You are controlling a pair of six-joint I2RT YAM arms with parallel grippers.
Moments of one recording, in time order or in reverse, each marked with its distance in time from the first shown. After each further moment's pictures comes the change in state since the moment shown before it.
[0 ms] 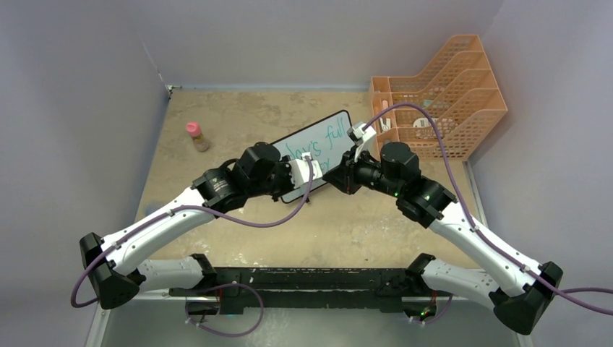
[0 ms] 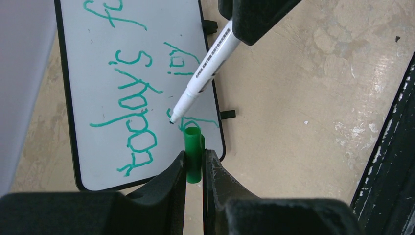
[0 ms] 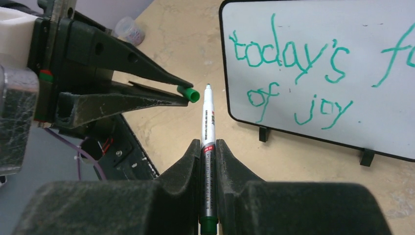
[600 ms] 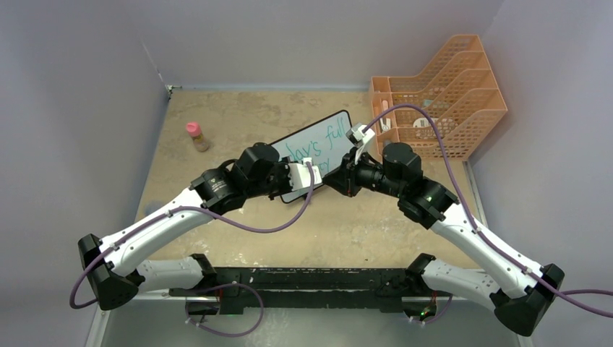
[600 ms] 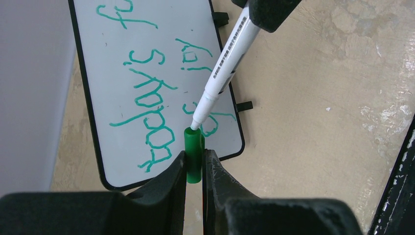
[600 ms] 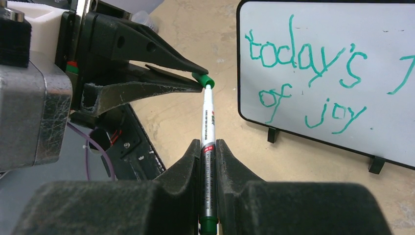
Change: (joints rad) left arm 0.000 -0.008 0.000 -0.016 -0.030 0.132; right arm 0.000 -0.012 0.000 0.000 -0.077 -0.020
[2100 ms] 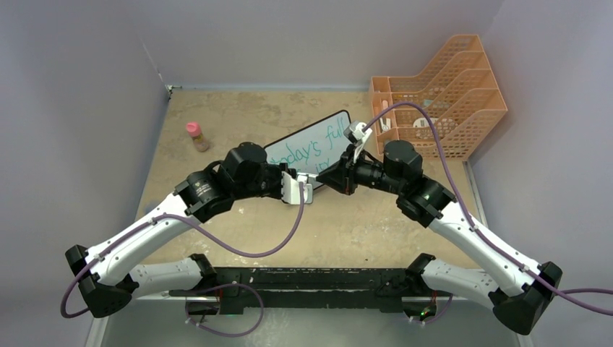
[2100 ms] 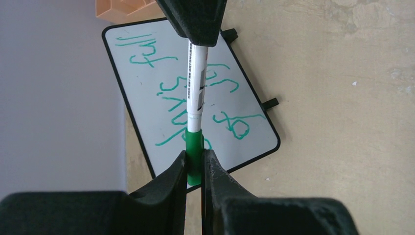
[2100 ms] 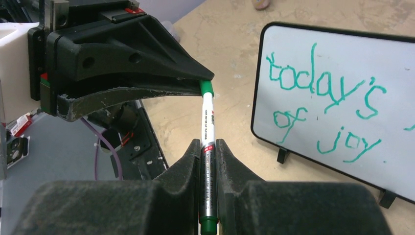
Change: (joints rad) left arm 0.001 -0.082 0.008 -0.026 0.098 0.304; right arm -0.004 0.018 -0.002 0.084 -0.100 -0.021
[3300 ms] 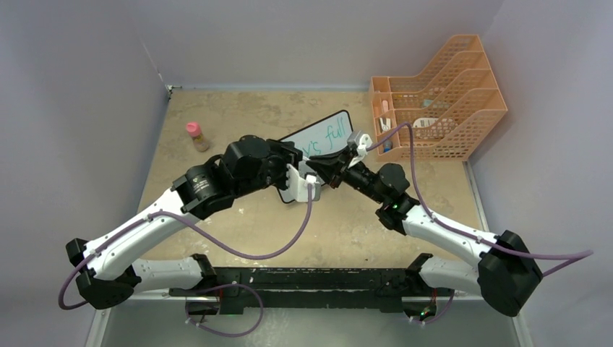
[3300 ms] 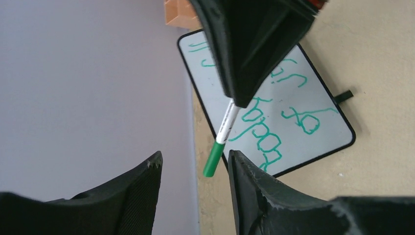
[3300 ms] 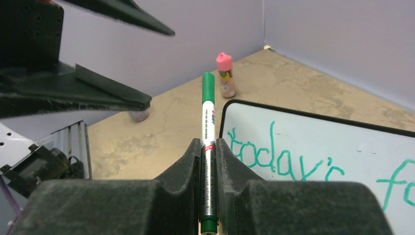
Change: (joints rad) left arm -0.074 0.066 0.176 -0.039 -0.183 0.242; right arm 0.000 0.156 -0.370 0.954 0.099 -0.017
